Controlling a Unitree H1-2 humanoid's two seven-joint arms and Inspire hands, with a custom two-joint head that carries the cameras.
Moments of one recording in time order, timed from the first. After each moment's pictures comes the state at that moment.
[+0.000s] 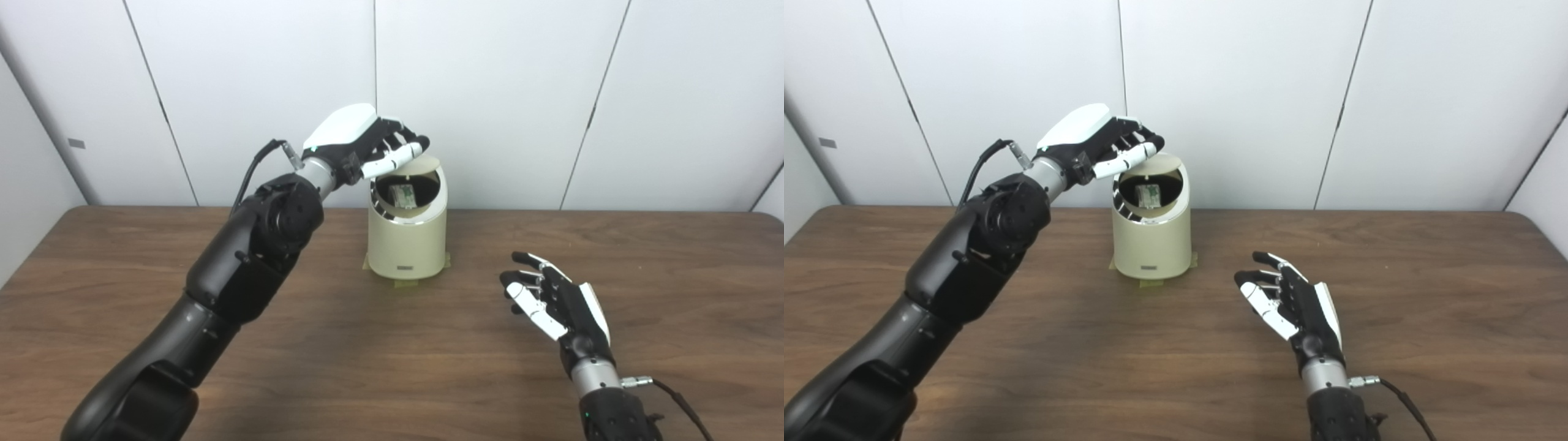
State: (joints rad) left arm -0.86 0.32 -0.44 0.19 0.64 0.23 -0.28; right arm -0.11 -0.03 0.03 -0.23 -0.24 0.39 -0.04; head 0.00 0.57
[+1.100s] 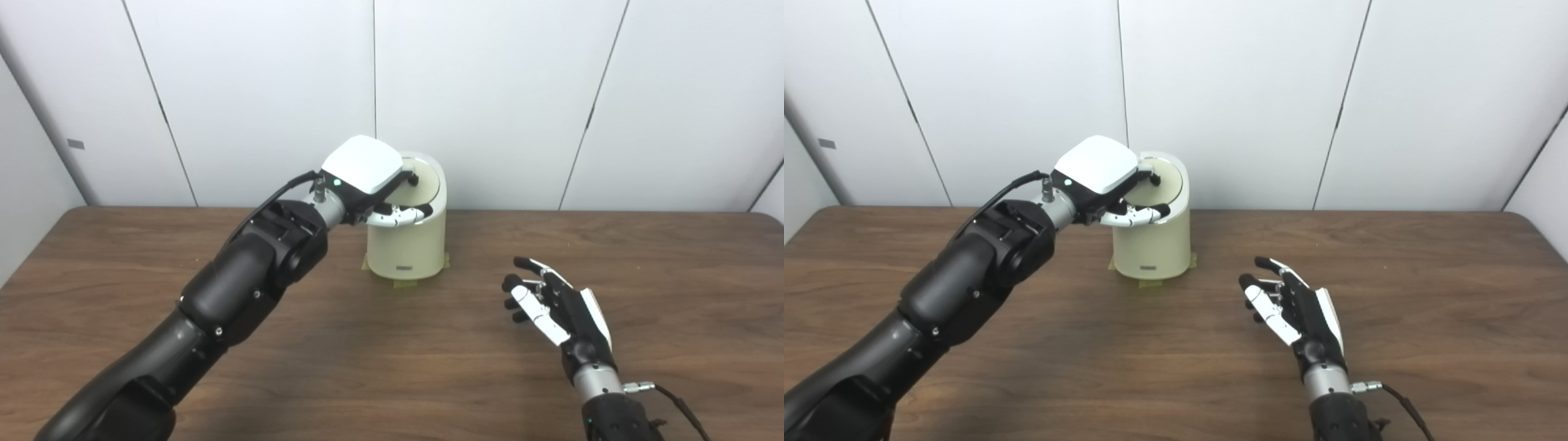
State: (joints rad) left arm -0.82 0.37 -0.58 0.14 1.04 0.05 -0.40; right arm -0.09 -0.04 0.04 -0.23 -0.23 0.39 -0.04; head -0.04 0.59
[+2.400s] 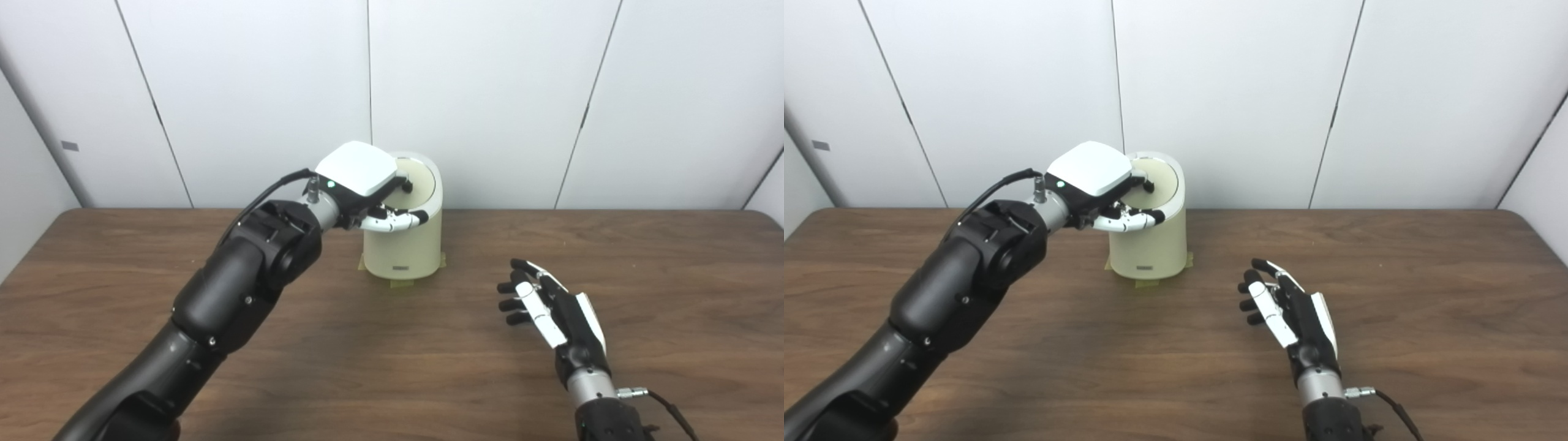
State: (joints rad) left arm -0.76 0.32 -0.42 0.03 1.00 0.08 -0.54; right arm -0.07 -0.01 0.03 -0.24 -0.21 0.38 -0.05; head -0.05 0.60
